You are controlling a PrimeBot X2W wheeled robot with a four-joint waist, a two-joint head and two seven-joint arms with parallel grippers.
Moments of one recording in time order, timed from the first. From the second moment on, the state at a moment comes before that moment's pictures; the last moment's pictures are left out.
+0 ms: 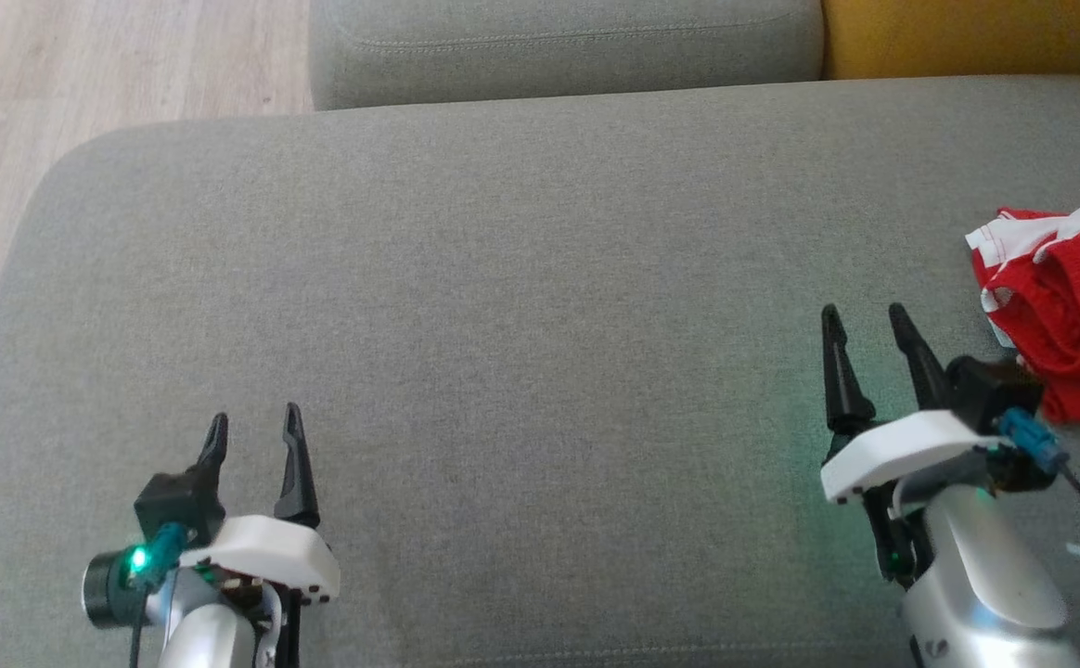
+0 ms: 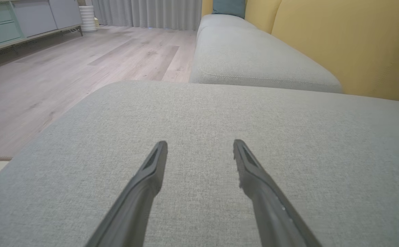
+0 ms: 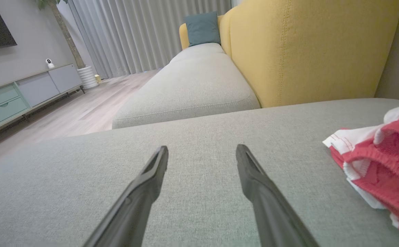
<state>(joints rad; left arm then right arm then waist) -0.08 0.04 -0.11 0.38 -0.15 0.10 -0.26 -0.34 -0.06 0.05 0.65 0.19 0.13 -0.25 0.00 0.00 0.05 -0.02</state>
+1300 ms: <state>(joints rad) -0.03 0.03 -0.08 0.42 -0.53 0.04 -0.16 -0.23 -0.05 0.01 0.61 0.55 0.13 -0.16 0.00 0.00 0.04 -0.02</state>
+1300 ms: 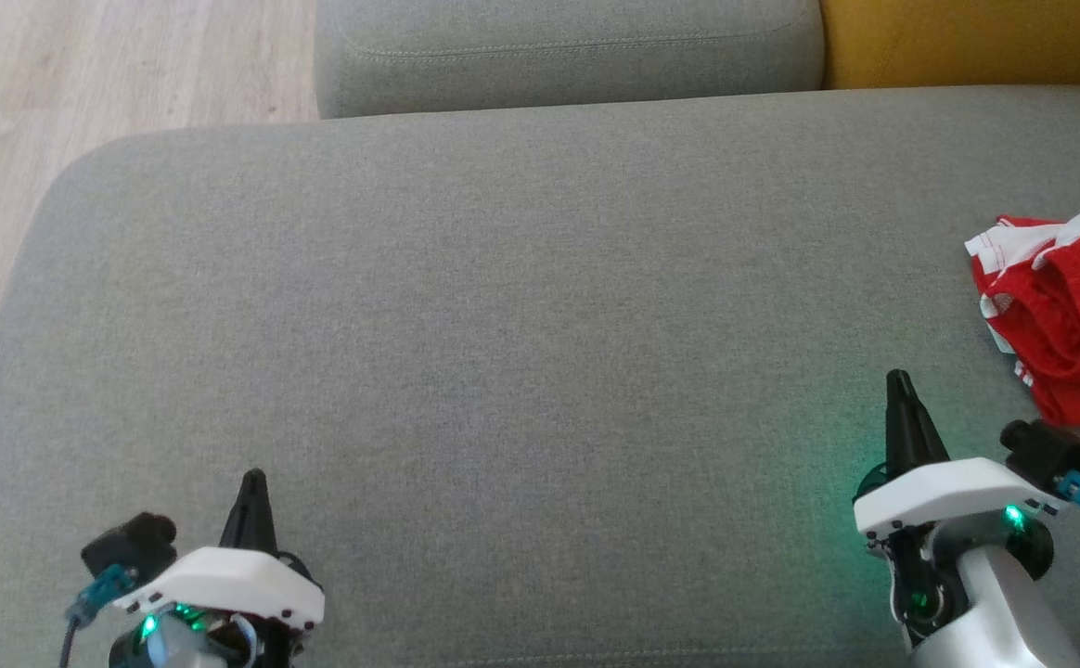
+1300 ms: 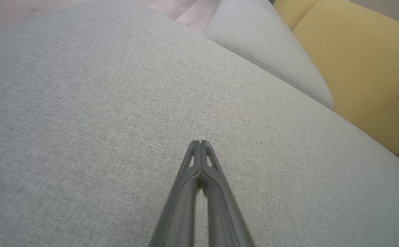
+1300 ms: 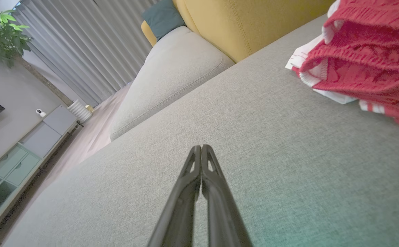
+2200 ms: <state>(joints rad) -0.03 0.03 -0.02 0.38 -0.85 -0.01 -0.08 -0.18 -0.05 -0.04 0.51 0.86 0.13 -0.08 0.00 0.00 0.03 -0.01</state>
